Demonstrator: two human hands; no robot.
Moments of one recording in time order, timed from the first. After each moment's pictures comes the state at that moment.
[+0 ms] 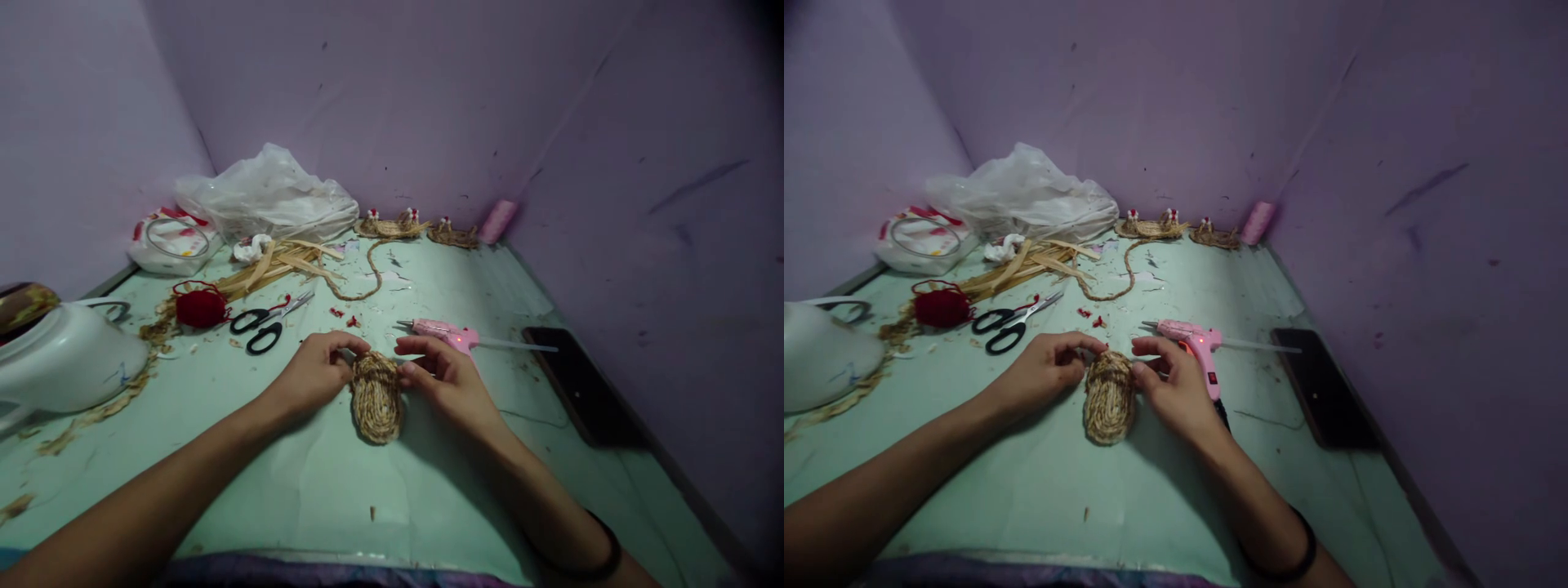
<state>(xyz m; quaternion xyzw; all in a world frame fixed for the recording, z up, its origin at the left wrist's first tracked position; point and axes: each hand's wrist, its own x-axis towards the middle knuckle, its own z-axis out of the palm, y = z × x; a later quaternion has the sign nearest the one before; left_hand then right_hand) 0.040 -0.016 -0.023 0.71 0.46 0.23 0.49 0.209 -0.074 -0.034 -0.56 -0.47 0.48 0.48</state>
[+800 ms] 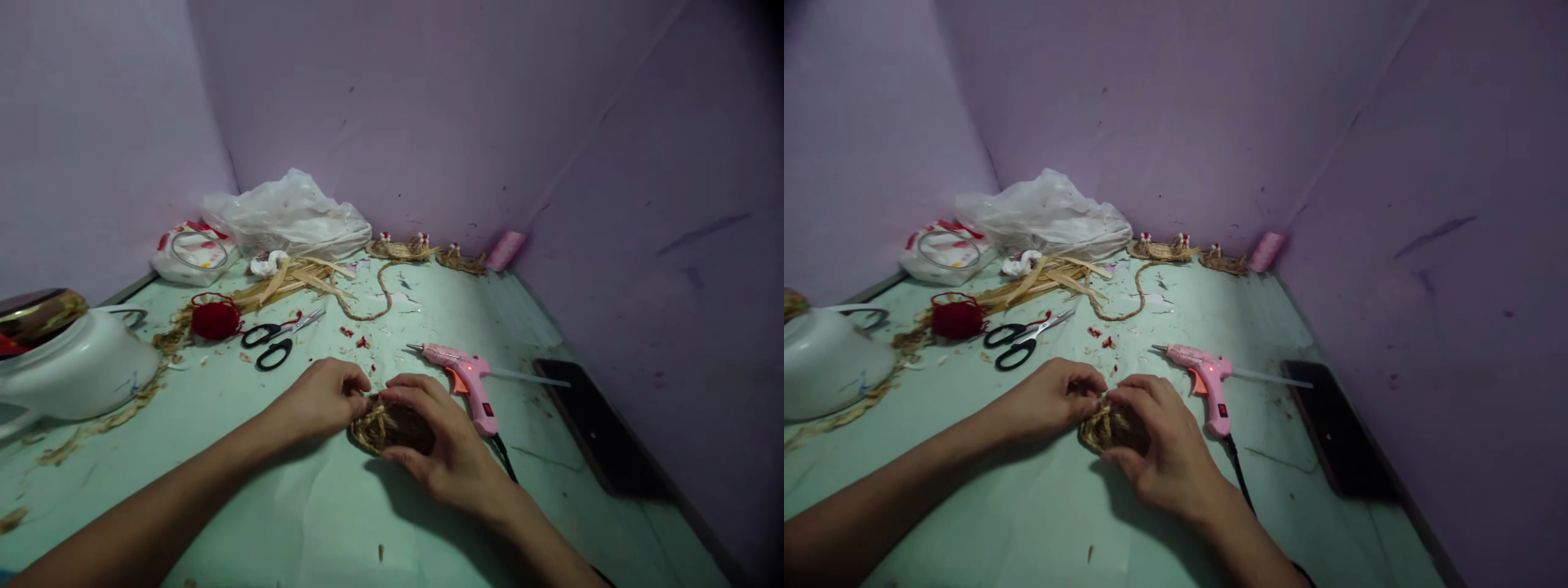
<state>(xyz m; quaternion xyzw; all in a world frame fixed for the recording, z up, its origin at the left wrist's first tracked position) 0.028 -0.013 -0.032 0.78 0.44 0.12 0.43 0.204 -0.093 -0.032 -0.49 -0.77 0.23 0.34</state>
